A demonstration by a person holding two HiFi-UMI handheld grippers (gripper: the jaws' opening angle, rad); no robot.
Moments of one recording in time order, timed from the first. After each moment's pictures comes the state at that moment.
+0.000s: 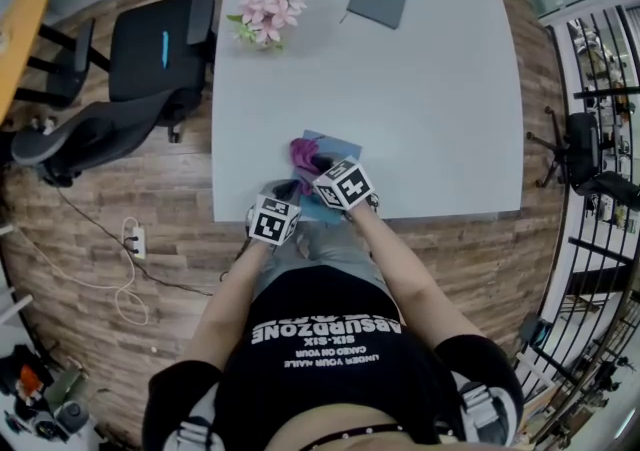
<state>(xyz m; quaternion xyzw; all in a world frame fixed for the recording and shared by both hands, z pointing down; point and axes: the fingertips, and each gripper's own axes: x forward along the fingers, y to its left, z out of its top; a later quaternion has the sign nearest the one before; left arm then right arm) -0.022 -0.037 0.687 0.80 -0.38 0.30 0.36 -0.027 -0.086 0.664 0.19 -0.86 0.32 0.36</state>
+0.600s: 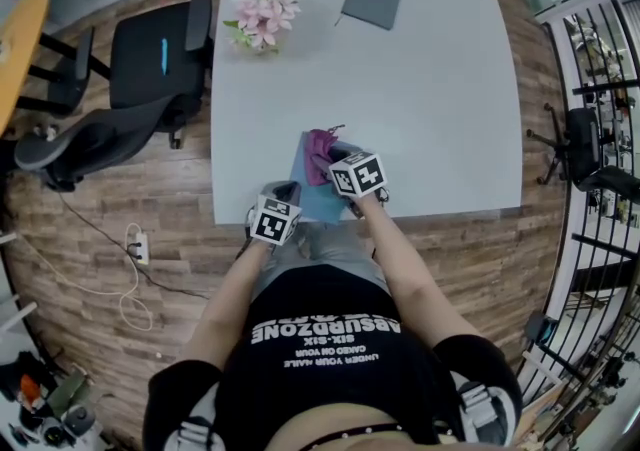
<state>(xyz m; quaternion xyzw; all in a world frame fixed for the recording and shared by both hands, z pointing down) -0.021 -0.037 0.687 0.80 -0.37 0.32 0.34 0.018 -0.119 0.666 0.27 -0.83 0.36 0.33</state>
